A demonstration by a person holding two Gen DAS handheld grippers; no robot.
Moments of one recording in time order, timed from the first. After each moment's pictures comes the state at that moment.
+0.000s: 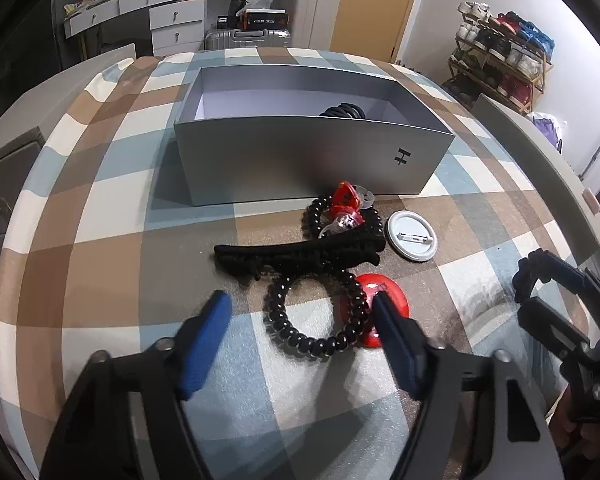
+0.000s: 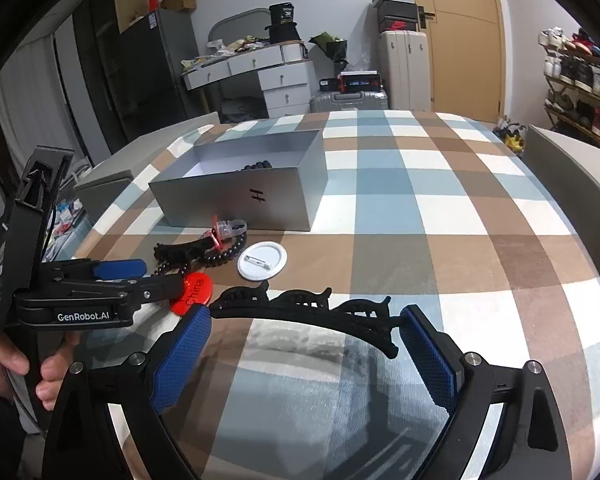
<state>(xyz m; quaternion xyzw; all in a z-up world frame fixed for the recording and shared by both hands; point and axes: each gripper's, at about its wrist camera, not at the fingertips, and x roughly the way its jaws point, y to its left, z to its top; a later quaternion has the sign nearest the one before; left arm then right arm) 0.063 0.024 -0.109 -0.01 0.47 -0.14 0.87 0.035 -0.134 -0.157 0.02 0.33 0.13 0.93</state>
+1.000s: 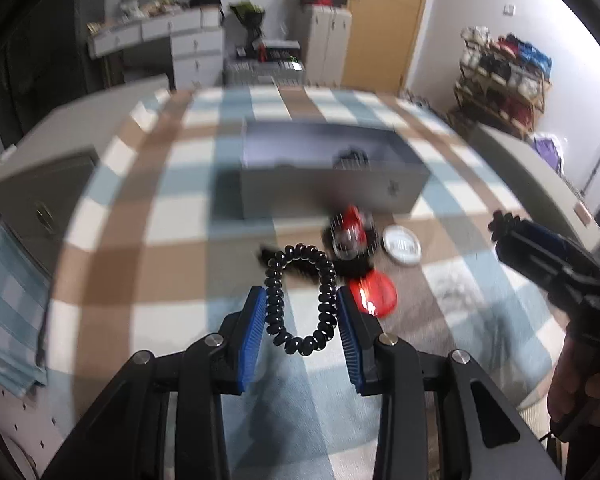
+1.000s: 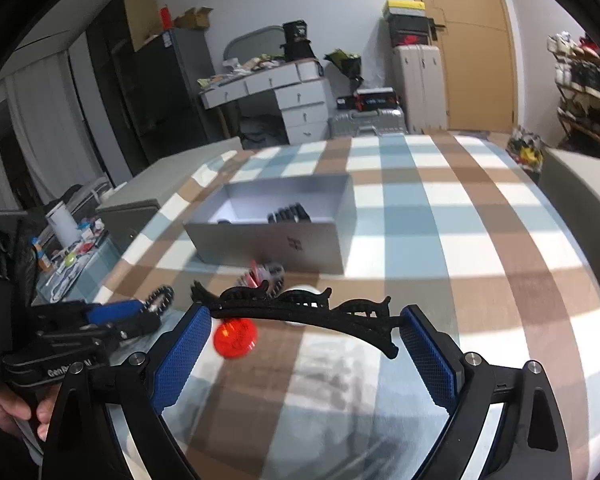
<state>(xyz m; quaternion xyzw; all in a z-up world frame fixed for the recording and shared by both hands) 0.029 0.041 -0.058 -0.01 0.41 -0.11 0.91 0.040 -0.119 -0.116 0.04 0.29 0.16 0.94</state>
